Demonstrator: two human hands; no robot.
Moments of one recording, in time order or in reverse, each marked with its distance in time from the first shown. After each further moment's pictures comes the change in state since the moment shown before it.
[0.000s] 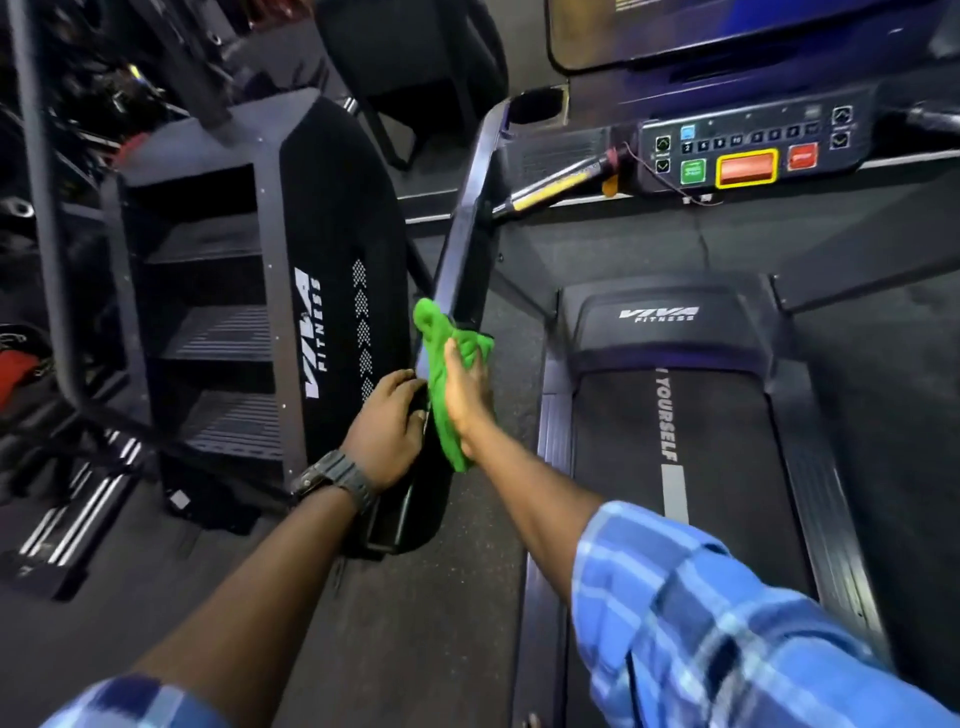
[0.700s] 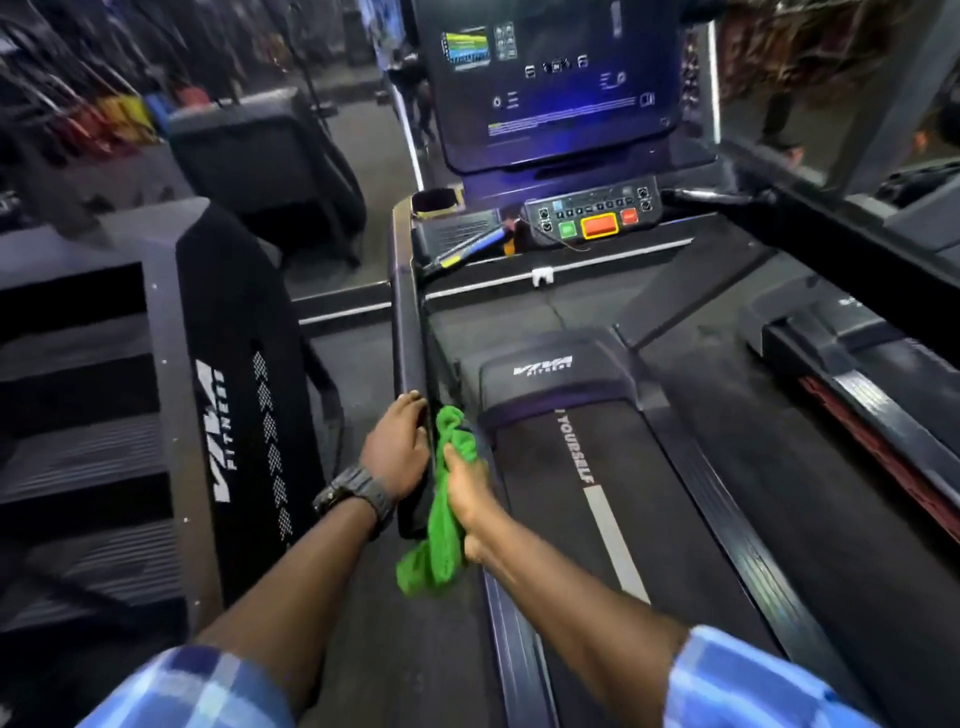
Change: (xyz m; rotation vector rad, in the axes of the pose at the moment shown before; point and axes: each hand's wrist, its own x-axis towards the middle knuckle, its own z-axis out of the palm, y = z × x) left_hand -0.017 -0.041 0.010 -0.159 -0.029 0.288; right_hand -0.102 0.087 0.033 0.243 0.256 0.120
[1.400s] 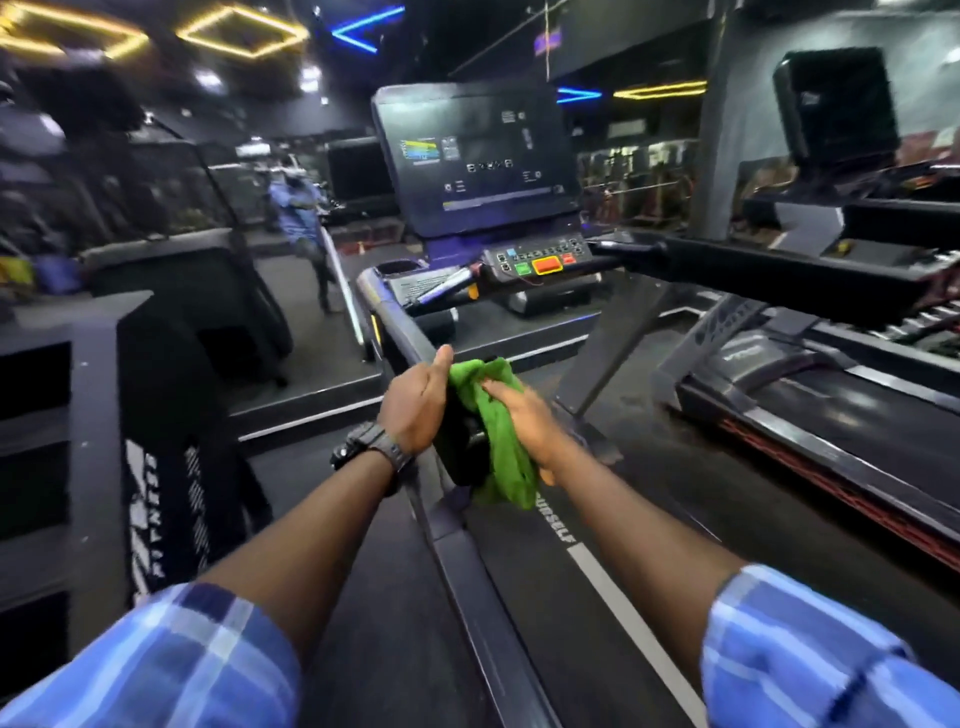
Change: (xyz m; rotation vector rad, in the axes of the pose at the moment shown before) left_hand -0.028 -0.042 -0.001 -0.344 0.180 0.326; right_hand -0.052 -0.011 -0.023 -0.083 -0.041 -0.621
